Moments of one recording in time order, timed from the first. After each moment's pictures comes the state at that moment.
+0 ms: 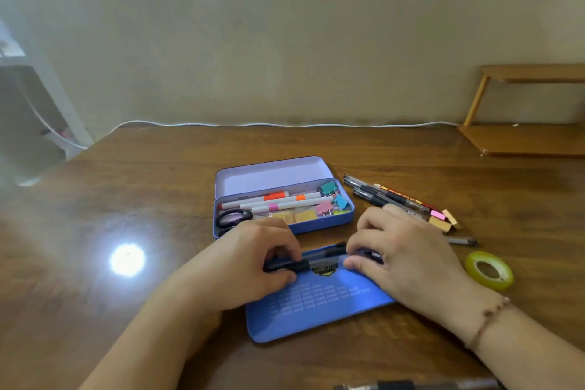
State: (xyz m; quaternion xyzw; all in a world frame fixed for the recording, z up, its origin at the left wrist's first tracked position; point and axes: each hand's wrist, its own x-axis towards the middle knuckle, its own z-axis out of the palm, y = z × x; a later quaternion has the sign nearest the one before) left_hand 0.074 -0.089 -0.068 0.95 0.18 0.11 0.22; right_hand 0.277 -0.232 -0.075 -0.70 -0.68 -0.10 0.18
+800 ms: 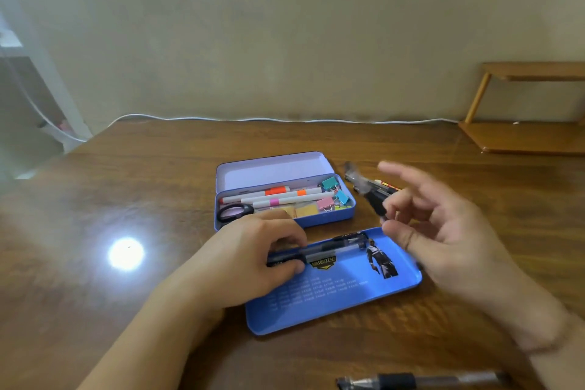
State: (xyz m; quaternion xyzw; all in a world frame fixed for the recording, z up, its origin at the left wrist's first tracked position) left_hand 0.072 -0.093 -0.068 0.96 0.17 0.15 0.19; right_hand 0.277 -0.256 -0.048 -0.62 -0.56 0.15 0.52
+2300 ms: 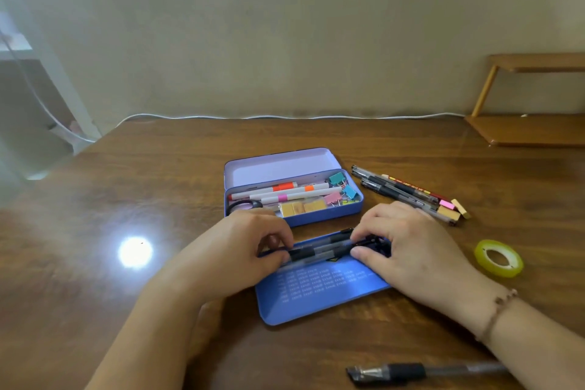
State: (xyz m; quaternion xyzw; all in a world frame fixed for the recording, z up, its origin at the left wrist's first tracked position) left_hand 0.057 -0.083 -0.066 0.95 0.23 0.11 0.20; right_hand 0.266 -0.233 -0.077 -0.74 -0.64 0.00 0.23
